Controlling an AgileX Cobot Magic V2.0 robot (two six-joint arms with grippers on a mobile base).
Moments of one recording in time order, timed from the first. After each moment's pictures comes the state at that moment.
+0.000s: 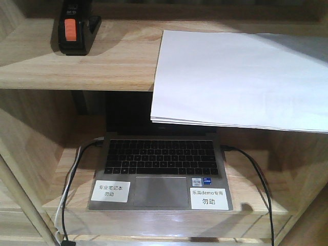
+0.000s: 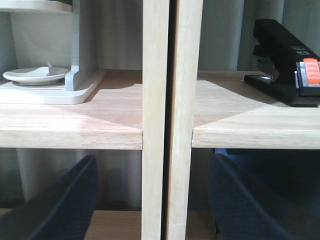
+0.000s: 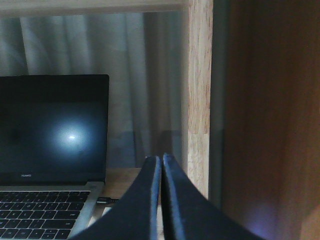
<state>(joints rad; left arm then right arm) -0.03 0.35 -0.56 0.04 0.29 -0.08 0.01 -0.01 0.03 -0.04 0.02 0.06</state>
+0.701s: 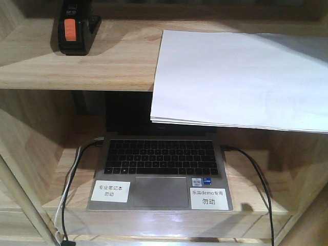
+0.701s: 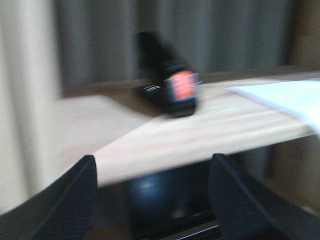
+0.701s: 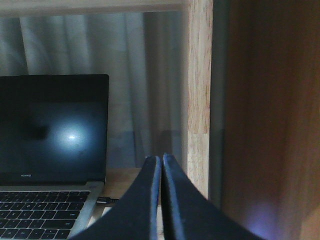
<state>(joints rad) -0.38 0.50 -0.68 -0.01 0.27 0.01 0.01 -0.01 0.03 -0.04 0.02 0.06</state>
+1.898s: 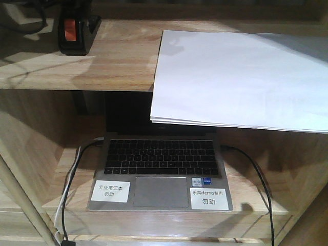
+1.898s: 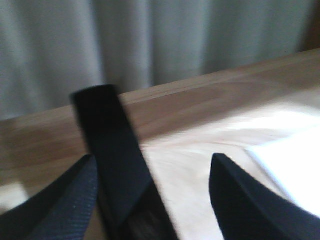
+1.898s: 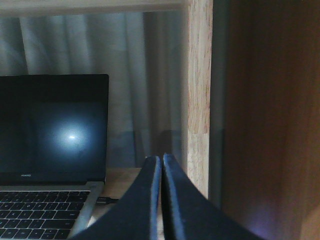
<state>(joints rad) -0.43 1.43 -1.68 0.10 0.71 -0.13 0.01 -0.01 0.03 -0.04 0.02 0.06</state>
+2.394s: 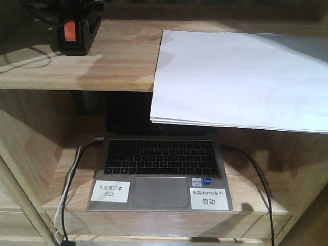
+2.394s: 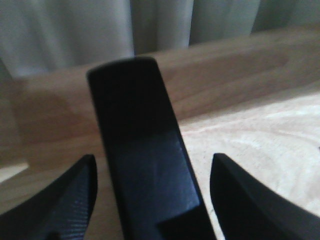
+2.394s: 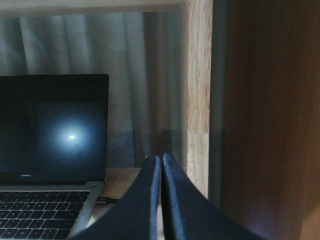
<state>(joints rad) -0.43 1.62 -1.91 0.15 0.96 -0.18 0.01 -0.01 0.03 -0.04 0.02 0.06</state>
